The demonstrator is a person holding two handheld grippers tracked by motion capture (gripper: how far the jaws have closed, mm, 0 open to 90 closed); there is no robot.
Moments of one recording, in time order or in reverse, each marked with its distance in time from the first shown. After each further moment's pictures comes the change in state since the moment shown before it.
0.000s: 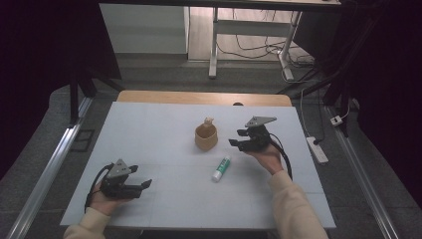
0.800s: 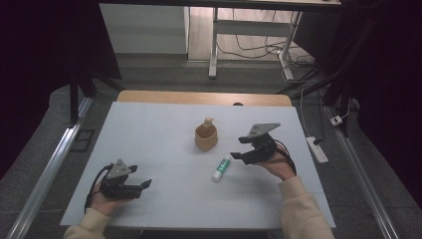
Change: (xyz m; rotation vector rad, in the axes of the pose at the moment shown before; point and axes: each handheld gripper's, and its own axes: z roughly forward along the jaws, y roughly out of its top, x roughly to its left) left arm -0.001 0.000 -0.001 -0.005 0.011 -0.001; right arm 0.027 0.002 -0.032 0.056 0.123 -0.156
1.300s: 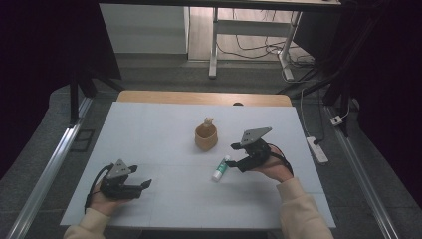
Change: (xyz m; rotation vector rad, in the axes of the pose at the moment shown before) left arm 0.000 0.000 0.000 0.002 -0.002 0.004; right arm 0.020 0.006 0.007 0.037 0.102 -0.105
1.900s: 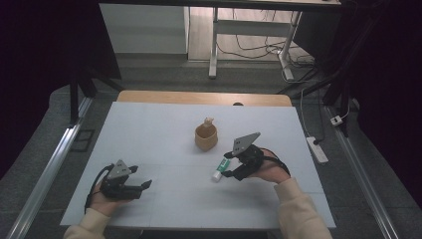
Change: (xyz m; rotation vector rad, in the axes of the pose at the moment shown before) left arm 0.000 0.000 0.000 0.004 -0.002 0.006; right arm 0.016 0.004 0.016 0.092 0.114 -0.111
